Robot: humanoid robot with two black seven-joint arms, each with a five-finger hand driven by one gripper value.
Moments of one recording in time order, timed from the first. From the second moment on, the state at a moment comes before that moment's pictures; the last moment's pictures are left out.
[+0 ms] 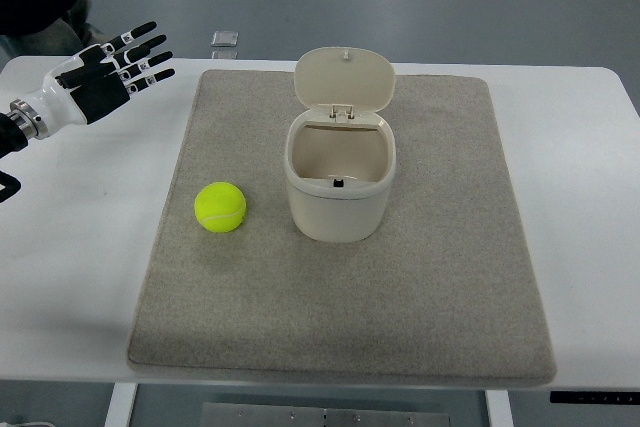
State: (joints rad) left arm -0.84 0.64 -0.42 -0.75 -0.26 -0.61 -0.08; right arm 0.03 0.00 -0.05 0.22 0.04 -0.13 0.04
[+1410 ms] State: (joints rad) left arm -0.86 0.83 -0.43 -0.99 0.65 -0.59 -0.50; right arm 0.03 0.00 -0.05 0.22 0.04 -0.13 0.04
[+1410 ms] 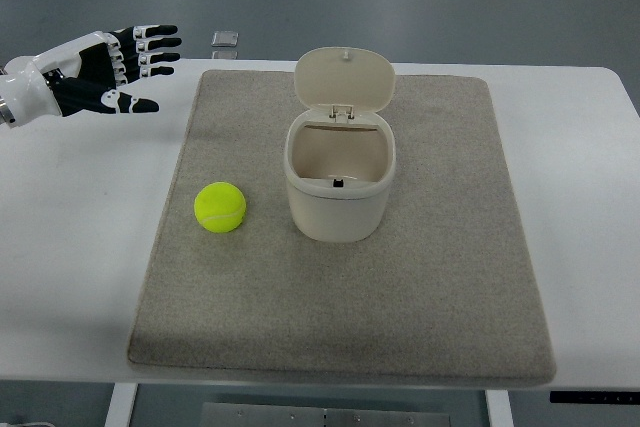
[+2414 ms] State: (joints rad) left arm -0.85 0.85 -0.37 -1.31 1.76 -0.11 -0.54; right arm 0.03 0.00 -0.05 0.22 0.04 -0.13 0.04
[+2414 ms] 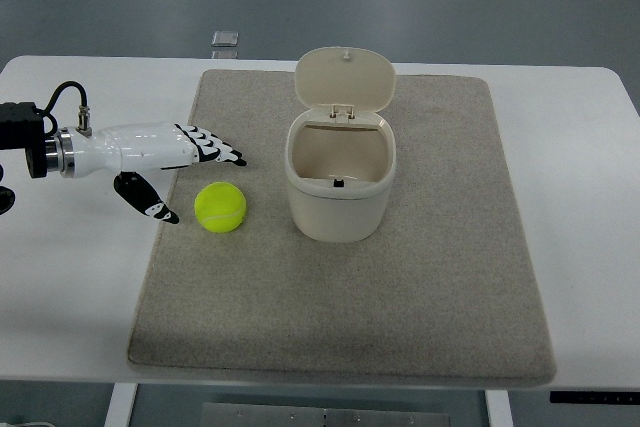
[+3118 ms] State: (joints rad) left arm -0.86 0.77 -0.37 -1.30 1.88 -0.11 -0.53; right arm 0.03 0.00 -0.05 0.22 0.04 -0.13 0.04
